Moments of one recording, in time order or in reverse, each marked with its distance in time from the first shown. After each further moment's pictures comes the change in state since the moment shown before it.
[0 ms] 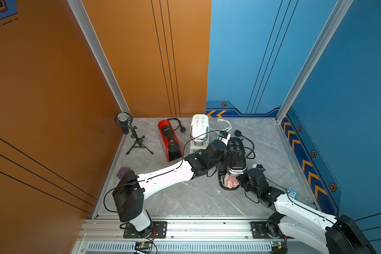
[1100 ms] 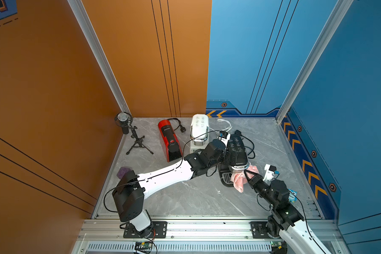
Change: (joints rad) left arm 0.009 0.000 -0.007 0.011 0.046 -0.008; right arm -0.181 -0.709 -0.198 -0.115 -0.226 -0.142
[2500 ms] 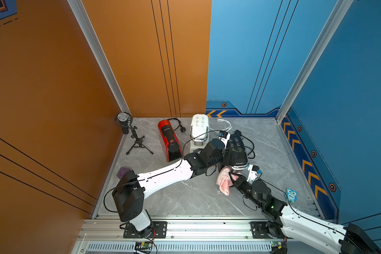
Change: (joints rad) left arm 0.011 0.000 0.001 0.000 0.033 0.000; right arm 0.438 0.479 0.034 0.431 0.316 0.052
